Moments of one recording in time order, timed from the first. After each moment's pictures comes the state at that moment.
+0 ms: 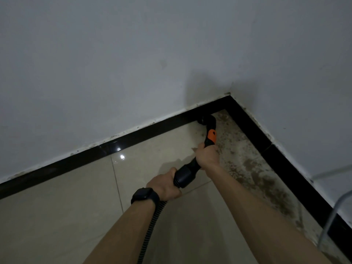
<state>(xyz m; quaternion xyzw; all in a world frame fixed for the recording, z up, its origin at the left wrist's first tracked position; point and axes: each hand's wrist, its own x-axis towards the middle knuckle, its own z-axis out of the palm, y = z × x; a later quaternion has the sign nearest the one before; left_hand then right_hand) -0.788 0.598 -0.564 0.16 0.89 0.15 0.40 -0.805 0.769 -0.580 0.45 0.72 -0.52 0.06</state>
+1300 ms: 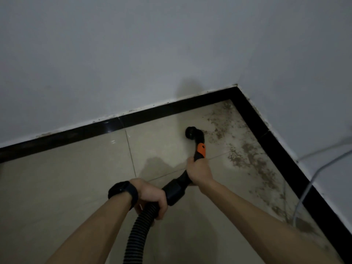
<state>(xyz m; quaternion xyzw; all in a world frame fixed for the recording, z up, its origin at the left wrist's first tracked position) -0.706 0.488 -0.524 -0.04 0.65 0.19 0.73 -0.688 0.666 -0.555 0.42 0.75 -0.49 0.16</state>
